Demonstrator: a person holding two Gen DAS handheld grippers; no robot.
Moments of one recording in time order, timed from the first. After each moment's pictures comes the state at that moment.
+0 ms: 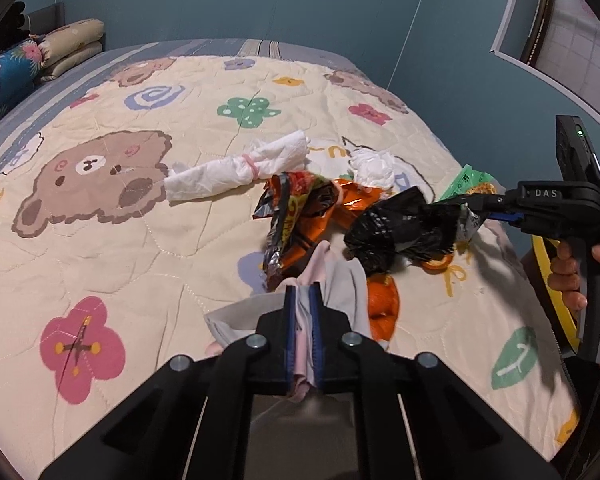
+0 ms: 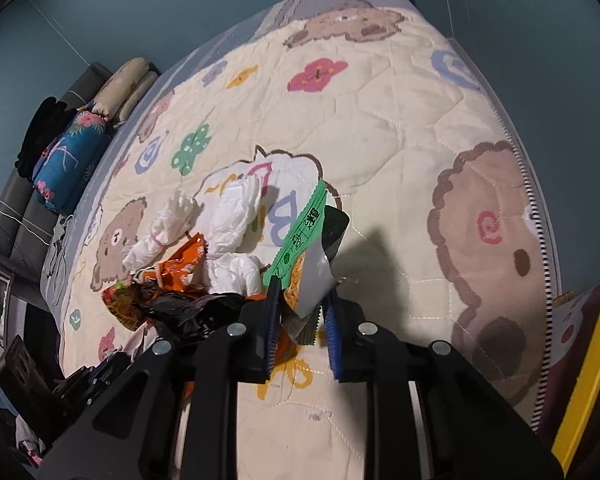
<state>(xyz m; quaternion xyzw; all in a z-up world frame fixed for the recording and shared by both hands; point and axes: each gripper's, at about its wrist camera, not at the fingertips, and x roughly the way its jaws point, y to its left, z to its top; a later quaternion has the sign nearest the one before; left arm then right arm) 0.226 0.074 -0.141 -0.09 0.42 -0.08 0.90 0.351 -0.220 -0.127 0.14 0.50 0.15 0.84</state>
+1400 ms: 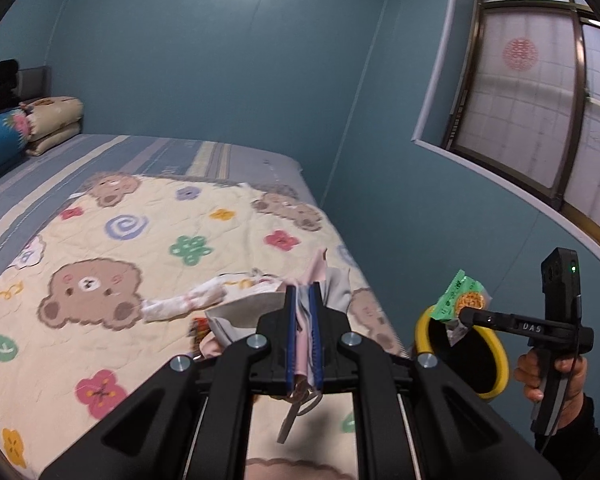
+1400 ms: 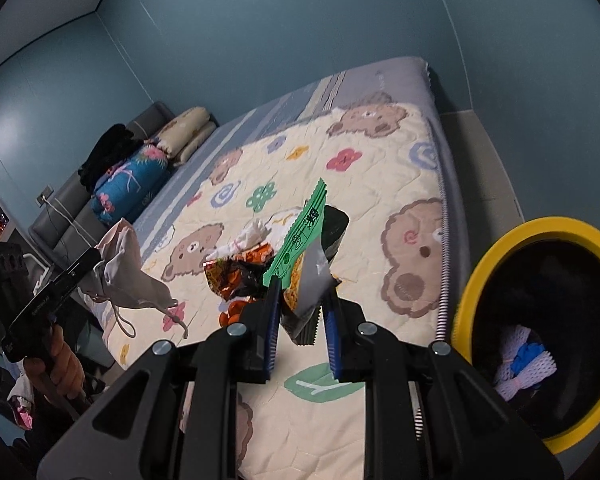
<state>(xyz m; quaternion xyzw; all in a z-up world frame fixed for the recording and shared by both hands) 0.147 0.027 0.034 -0.11 0.25 -0.14 0.95 0.182 -0.326 0.003 0.15 0.37 0.21 0.89</state>
